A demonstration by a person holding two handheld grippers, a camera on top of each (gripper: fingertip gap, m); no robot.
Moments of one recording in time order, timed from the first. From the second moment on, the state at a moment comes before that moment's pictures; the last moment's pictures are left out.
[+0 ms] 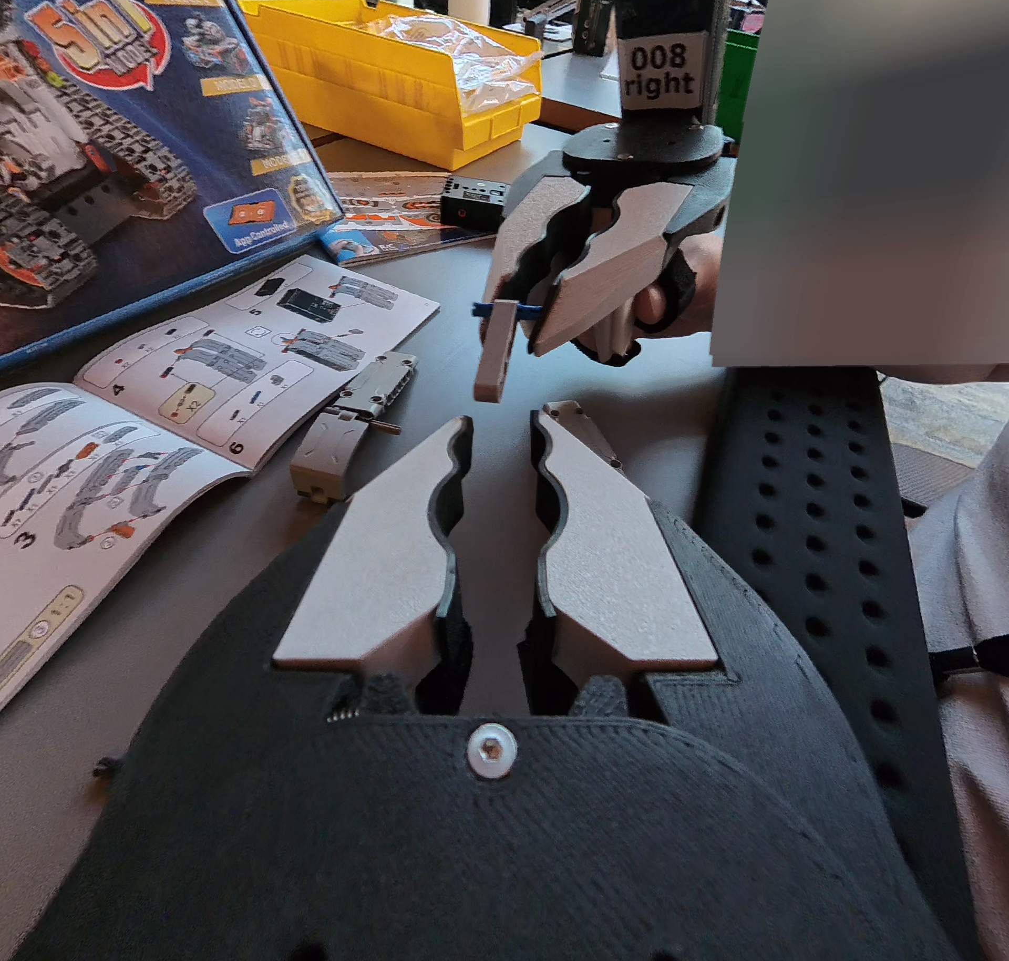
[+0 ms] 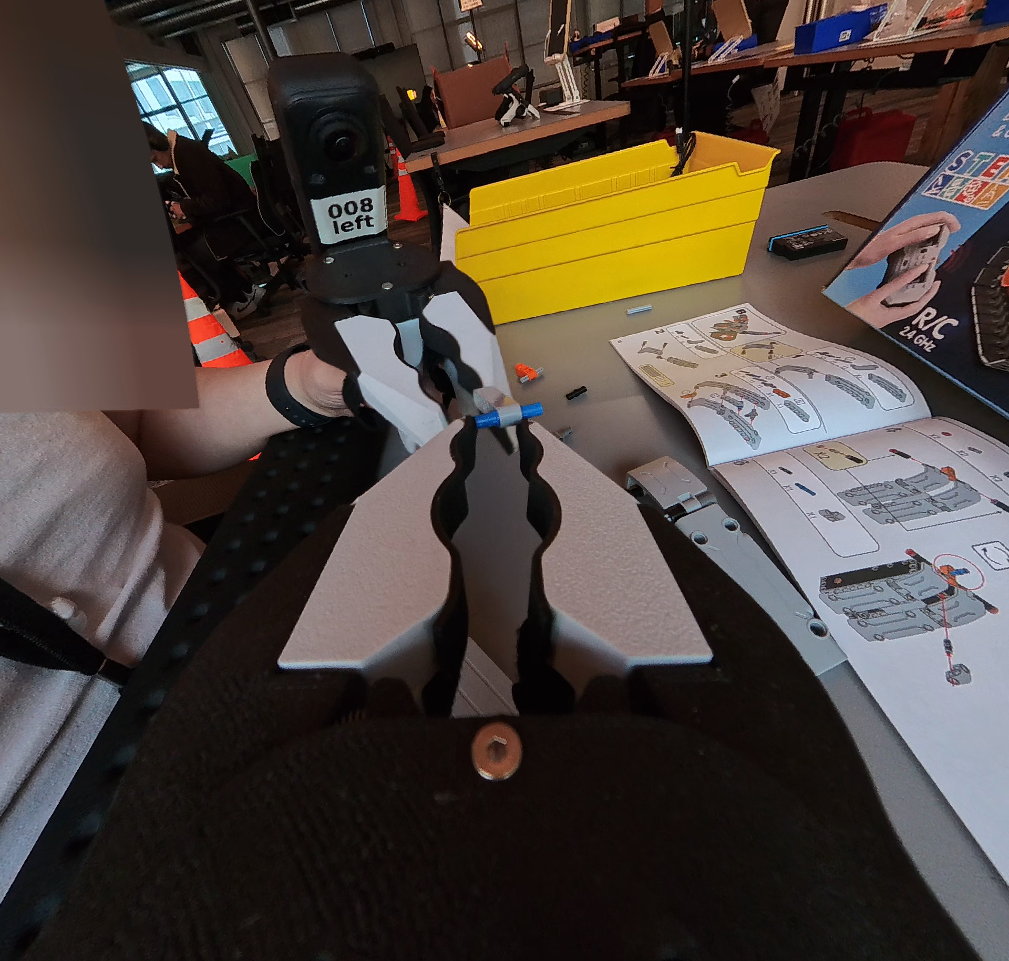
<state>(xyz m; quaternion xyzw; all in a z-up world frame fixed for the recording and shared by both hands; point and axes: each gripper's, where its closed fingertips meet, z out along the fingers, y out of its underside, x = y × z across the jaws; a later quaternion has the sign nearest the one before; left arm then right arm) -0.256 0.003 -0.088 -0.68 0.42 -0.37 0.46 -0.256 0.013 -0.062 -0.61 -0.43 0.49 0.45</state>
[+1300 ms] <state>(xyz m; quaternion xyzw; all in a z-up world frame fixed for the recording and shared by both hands) -0.259 0.000 -0.083 -0.68 0.44 -0.36 0.47 -0.261 0.006 -0.072 -0.57 -0.53 0.36 0.51</state>
